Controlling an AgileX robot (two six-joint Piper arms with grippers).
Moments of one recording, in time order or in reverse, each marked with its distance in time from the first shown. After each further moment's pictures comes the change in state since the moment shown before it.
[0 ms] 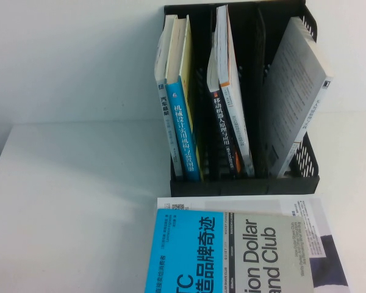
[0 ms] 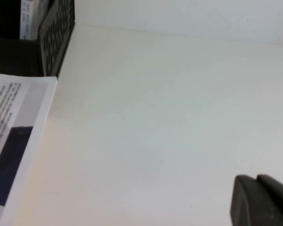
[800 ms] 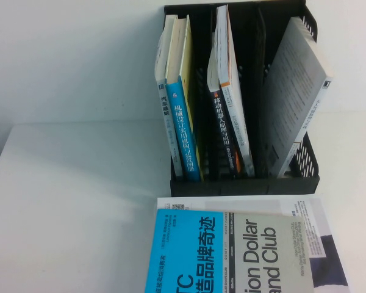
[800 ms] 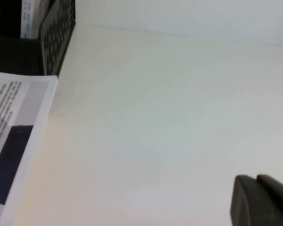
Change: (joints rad) right arm 0.000 0.000 0.000 0.002 0.000 -0.009; left arm -0.009 0.000 0.000 0.324 -0.019 -0.152
